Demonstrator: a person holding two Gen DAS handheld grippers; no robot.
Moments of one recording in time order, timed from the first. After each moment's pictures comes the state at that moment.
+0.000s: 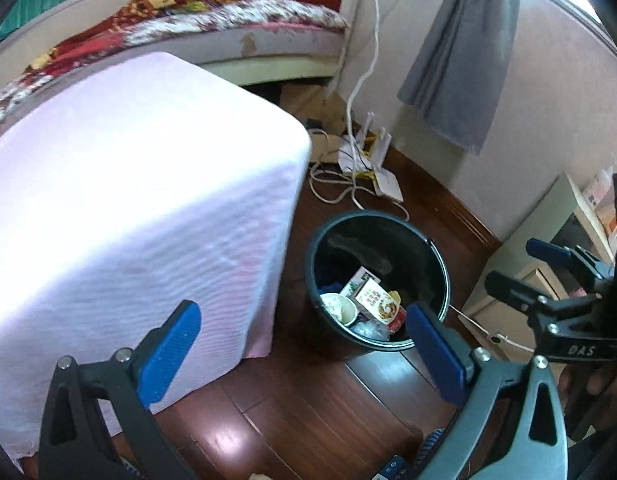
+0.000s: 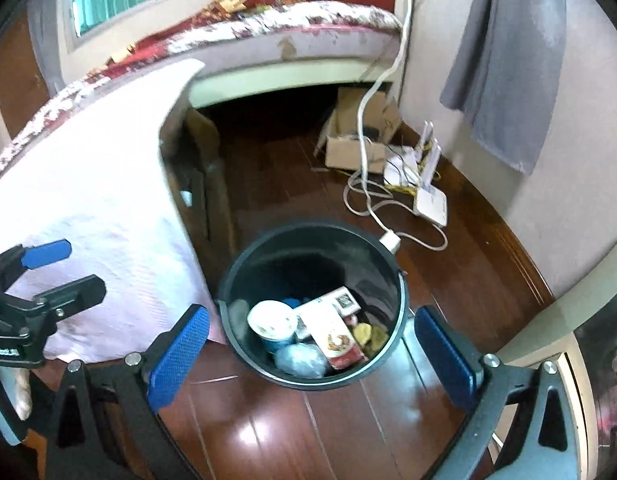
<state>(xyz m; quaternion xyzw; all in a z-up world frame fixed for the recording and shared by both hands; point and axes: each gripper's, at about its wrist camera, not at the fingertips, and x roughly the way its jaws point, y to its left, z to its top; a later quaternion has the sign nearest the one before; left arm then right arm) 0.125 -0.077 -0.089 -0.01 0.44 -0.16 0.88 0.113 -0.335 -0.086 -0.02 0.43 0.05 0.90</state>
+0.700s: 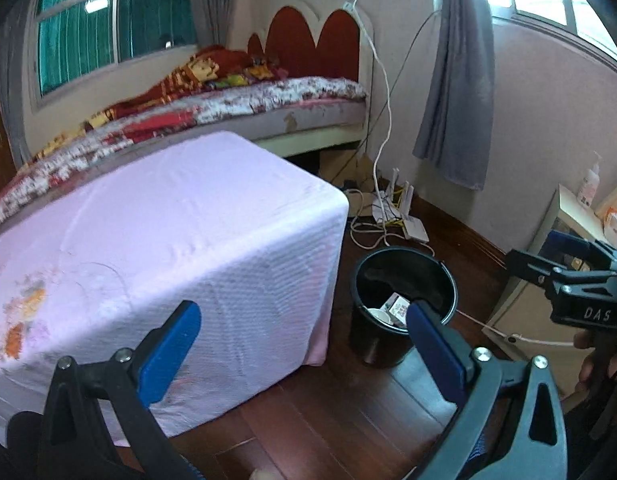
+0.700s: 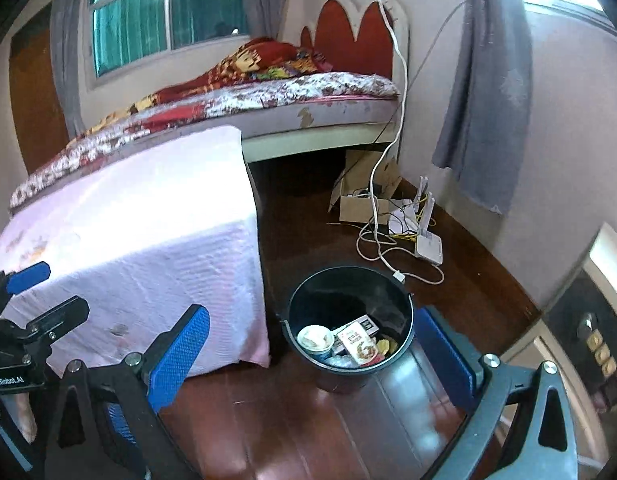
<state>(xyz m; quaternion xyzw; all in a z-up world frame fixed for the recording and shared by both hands) 0.000 -0.027 -0.010 0.04 0.32 -0.09 0.94 -0.009 -0.285 0.002 0.01 0.34 0.03 0.94</state>
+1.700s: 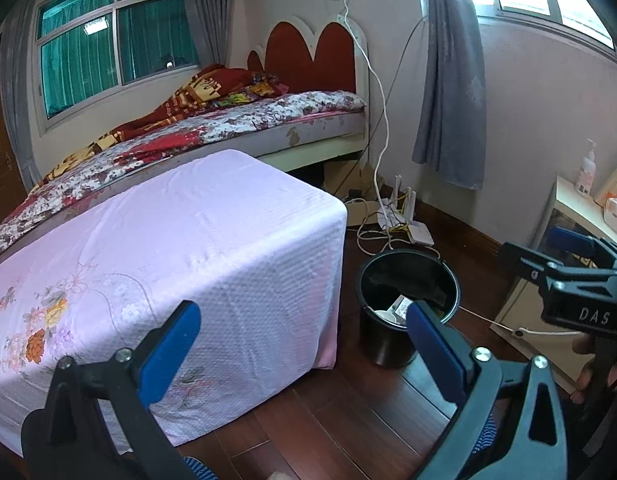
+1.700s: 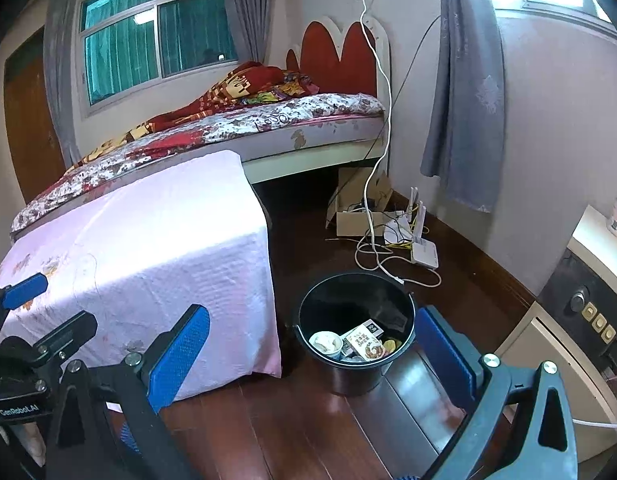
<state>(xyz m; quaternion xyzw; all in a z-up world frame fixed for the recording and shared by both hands) -0.027 -0.034 -0.002 0.06 0.30 -0.08 0.95 -0.041 -0.272 0.010 0.03 0.30 0.01 0.95</state>
